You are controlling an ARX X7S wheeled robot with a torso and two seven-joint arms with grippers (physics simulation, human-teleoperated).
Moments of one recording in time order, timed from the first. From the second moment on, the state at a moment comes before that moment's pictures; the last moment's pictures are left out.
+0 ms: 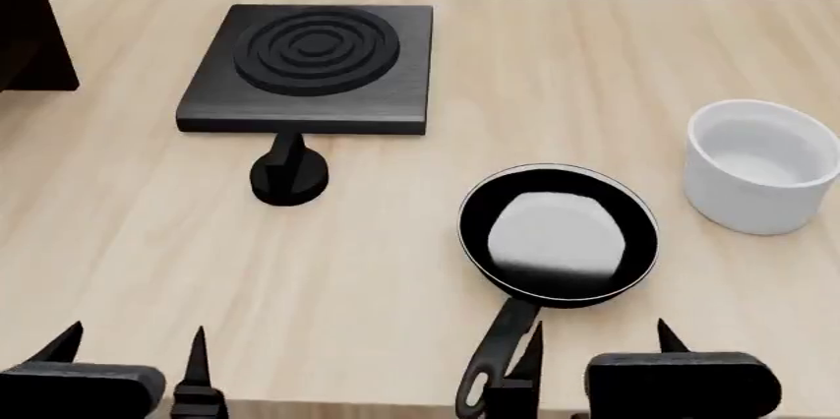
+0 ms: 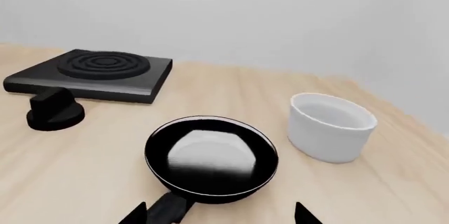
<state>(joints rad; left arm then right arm) -0.12 -0.06 0.07 0.29 -0.04 -0.44 -0.09 0.15 0.15 -0.04 -0.45 0.05 0.67 0.08</state>
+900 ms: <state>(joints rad) -0.92 -0.14 0.18 0.18 -0.10 -1.07 -0.05 0.96 0.29 -0.14 -0.41 0.12 1.42 -0.03</state>
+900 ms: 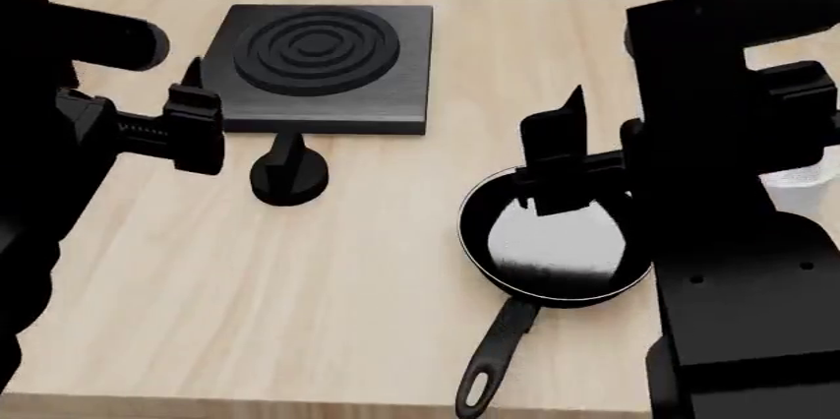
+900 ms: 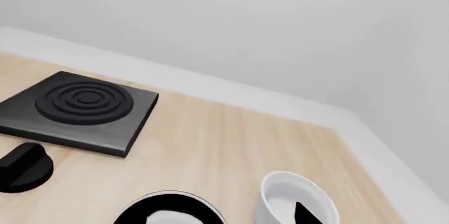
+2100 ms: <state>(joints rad) -1.09 -0.17 0.21 0.15 -0.13 -1.15 -0.05 1.13 0.30 -0.22 -0.34 0.15 1.47 -0.03</state>
